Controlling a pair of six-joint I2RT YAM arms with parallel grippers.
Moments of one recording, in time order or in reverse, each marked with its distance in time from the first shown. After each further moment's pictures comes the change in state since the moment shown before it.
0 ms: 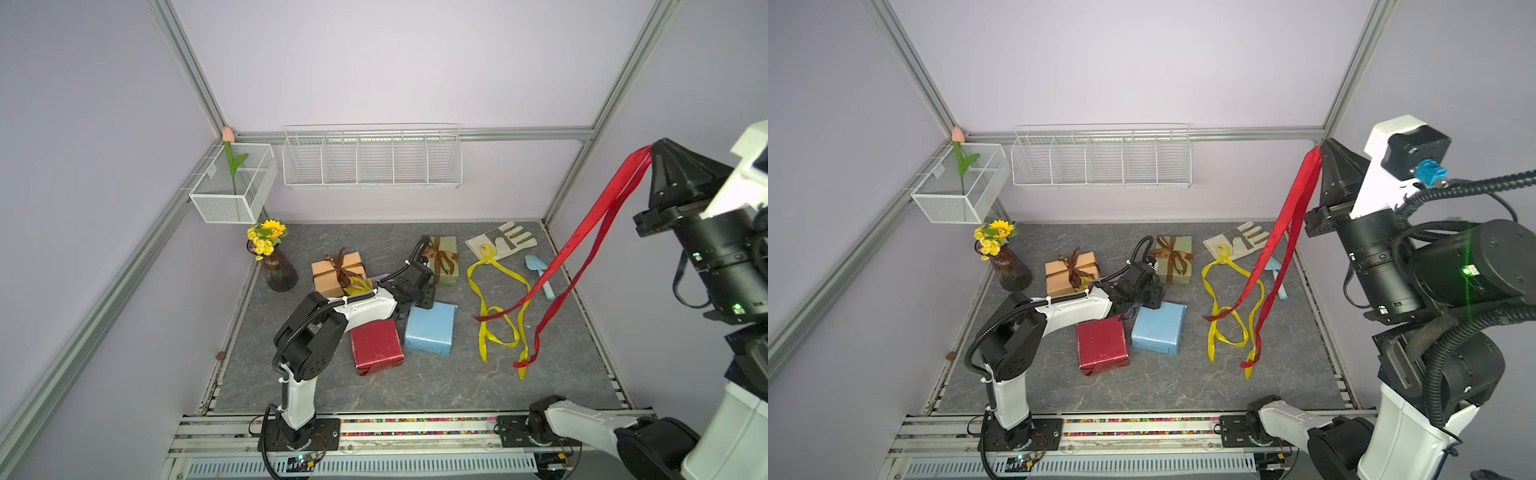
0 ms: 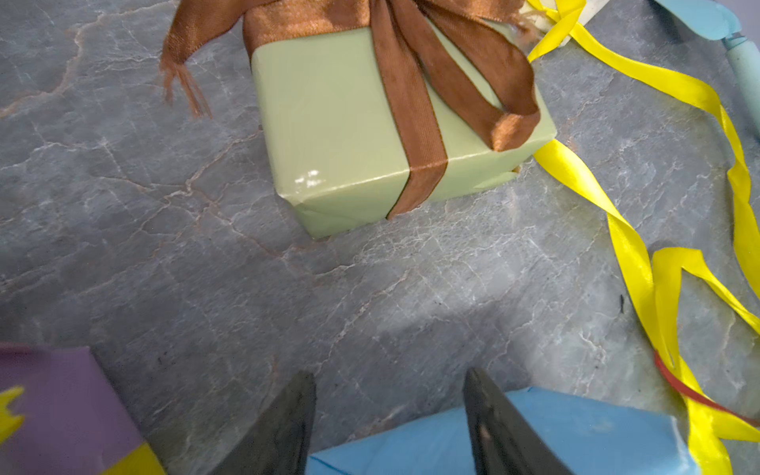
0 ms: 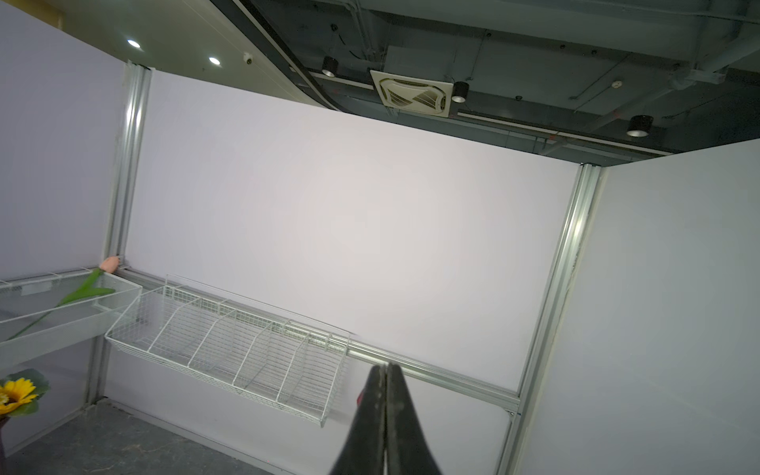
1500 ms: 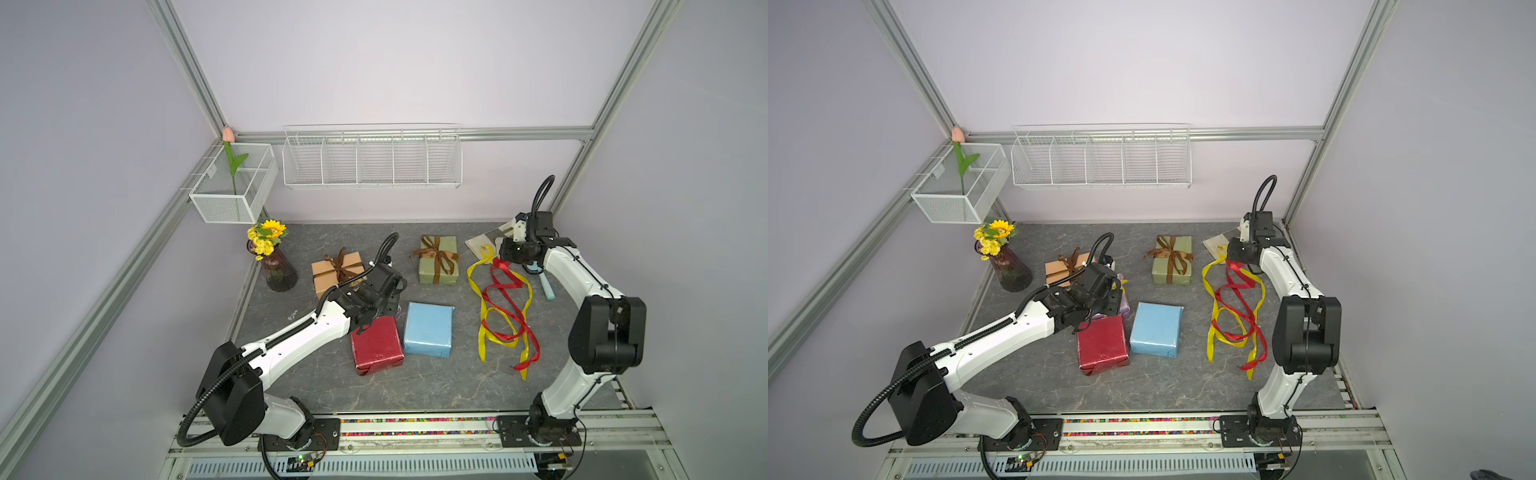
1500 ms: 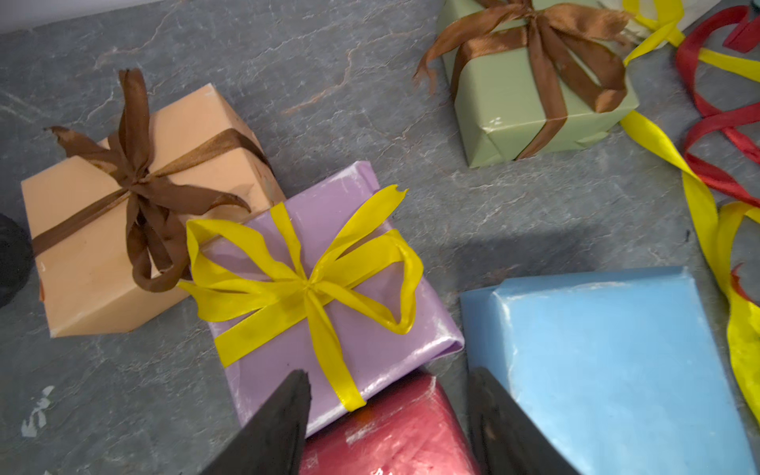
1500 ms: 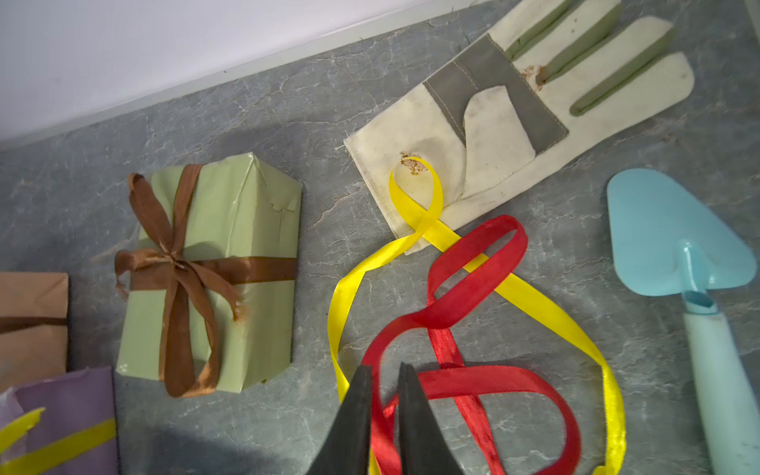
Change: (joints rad) left arm 0.040 -0.502 -0.183 -0.402 -0.215 -0.003; right arm -0.352 0.606 -0.853 0.195 -0.290 0.494
